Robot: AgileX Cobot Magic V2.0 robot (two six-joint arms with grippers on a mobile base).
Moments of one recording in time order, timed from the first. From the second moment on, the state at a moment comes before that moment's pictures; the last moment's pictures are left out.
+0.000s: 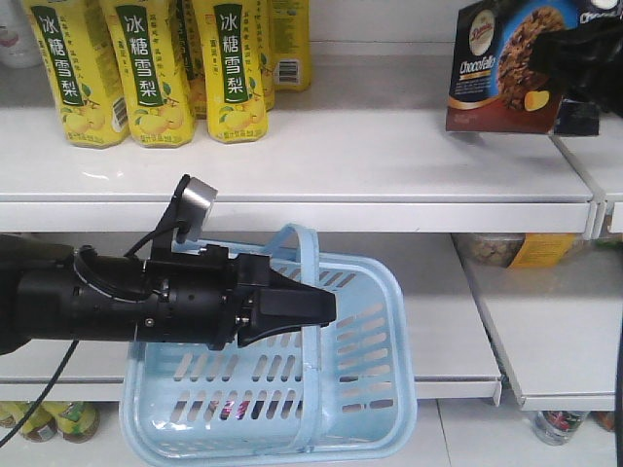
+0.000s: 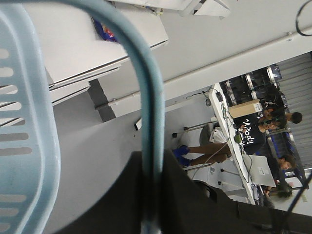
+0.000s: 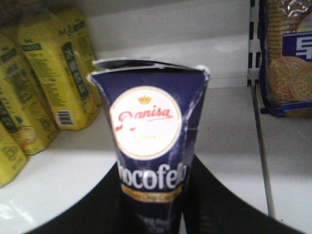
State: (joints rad) left arm -0.42 1.46 -0.84 -1.66 0.92 0.85; right arm 0.09 1.21 -1.14 0.58 0.33 -0.37
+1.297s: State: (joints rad) left arm -0.42 1.46 -0.84 -1.66 0.92 0.85; right arm 0.09 1.31 -1.15 0.54 0.39 -0.47
